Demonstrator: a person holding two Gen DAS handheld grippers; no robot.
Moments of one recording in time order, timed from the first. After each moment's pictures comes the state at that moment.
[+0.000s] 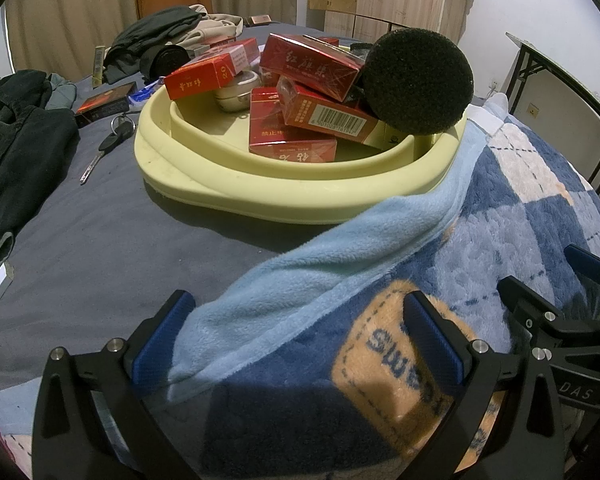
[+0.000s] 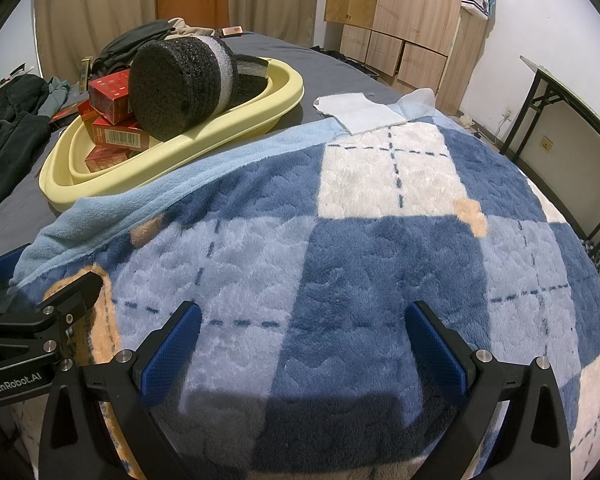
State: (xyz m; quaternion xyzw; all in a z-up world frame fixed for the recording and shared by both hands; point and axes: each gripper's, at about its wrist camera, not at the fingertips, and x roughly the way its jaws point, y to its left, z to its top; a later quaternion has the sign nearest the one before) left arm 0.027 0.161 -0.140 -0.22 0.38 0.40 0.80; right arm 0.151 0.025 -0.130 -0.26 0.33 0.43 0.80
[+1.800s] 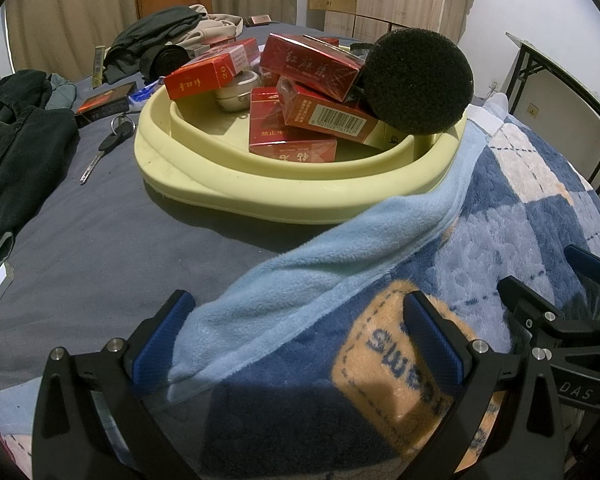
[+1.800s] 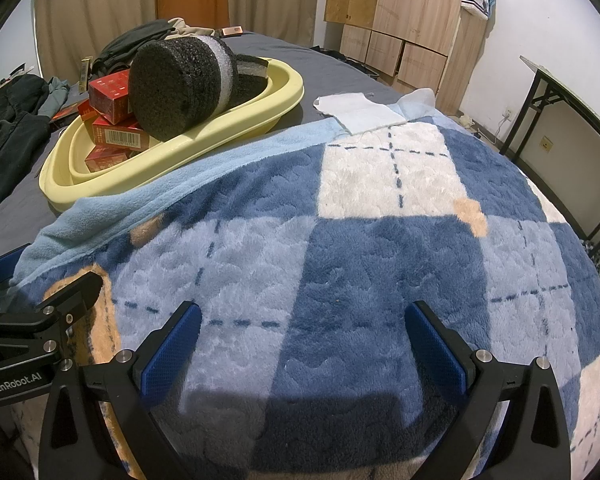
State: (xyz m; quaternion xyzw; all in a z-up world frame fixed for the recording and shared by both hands) left arm 0.026 0.161 -0.140 -0.22 0.38 0.40 0.80; right arm 0.150 0.024 -0.130 -0.26 0.33 0.43 0.80
